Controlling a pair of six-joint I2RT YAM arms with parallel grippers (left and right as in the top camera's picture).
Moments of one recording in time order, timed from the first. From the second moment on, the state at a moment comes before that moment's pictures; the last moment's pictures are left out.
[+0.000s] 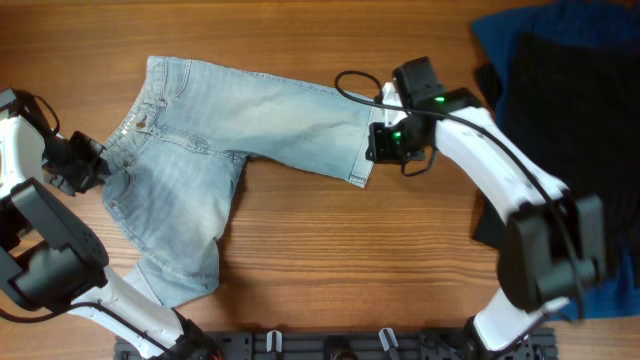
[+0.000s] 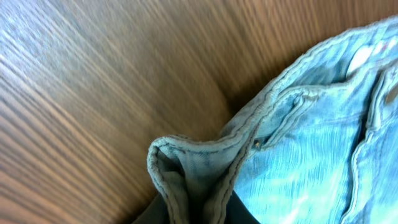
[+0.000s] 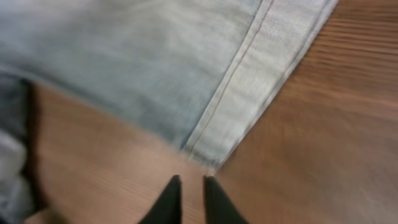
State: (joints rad) left arm 0.58 1.99 1.50 -1.06 0.13 -0.43; right arm 0.32 1.87 1.32 -0.80 -0.34 0.25
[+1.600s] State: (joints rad) left arm 0.34 1.35 1.50 -1.34 0.39 -0.15; right arm 0.80 1.90 1.67 -0.83 -0.21 0.24
